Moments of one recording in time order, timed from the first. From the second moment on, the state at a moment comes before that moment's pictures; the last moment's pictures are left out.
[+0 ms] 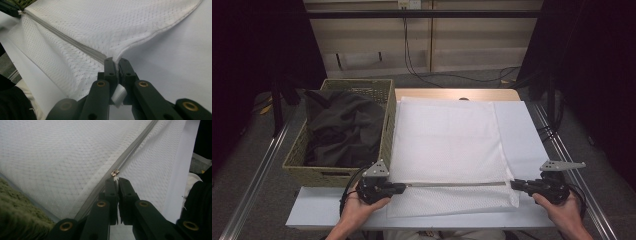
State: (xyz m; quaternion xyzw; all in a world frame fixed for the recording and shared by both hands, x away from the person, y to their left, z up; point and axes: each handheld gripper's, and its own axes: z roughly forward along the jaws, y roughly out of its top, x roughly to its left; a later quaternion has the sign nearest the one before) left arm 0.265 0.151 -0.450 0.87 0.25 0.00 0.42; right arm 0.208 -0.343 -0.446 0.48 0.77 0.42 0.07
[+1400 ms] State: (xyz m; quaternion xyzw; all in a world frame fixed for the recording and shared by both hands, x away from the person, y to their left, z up) left arm 0.254 0.184 -0.454 0.87 0.29 0.02 0.40; right arm 0.203 -0.346 -0.448 0.48 0.77 0.41 0.07
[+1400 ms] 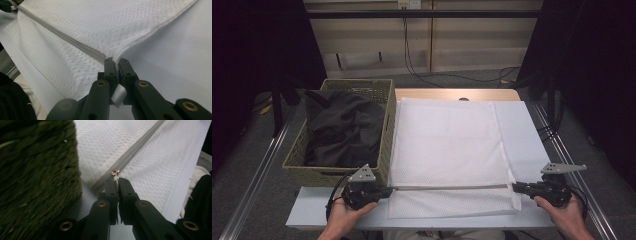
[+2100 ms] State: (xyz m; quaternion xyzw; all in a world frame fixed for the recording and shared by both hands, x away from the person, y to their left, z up) left arm 0.249 0.195 -0.457 0.87 0.31 0.03 0.39; right arm 0.204 -0.344 -0.451 0.48 0.78 0.40 0.07
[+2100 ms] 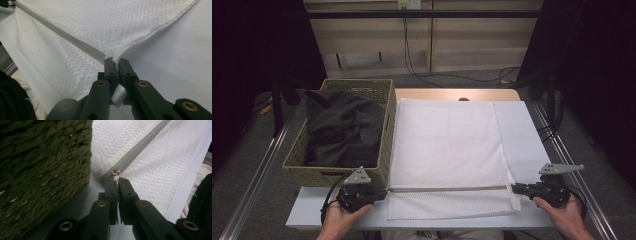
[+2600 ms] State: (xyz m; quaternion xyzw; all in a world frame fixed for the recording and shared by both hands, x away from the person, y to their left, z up) left arm 0.251 0.202 -0.459 0.87 0.32 0.04 0.37; right arm 0.205 -0.345 -0.454 0.47 0.79 0.39 0.07
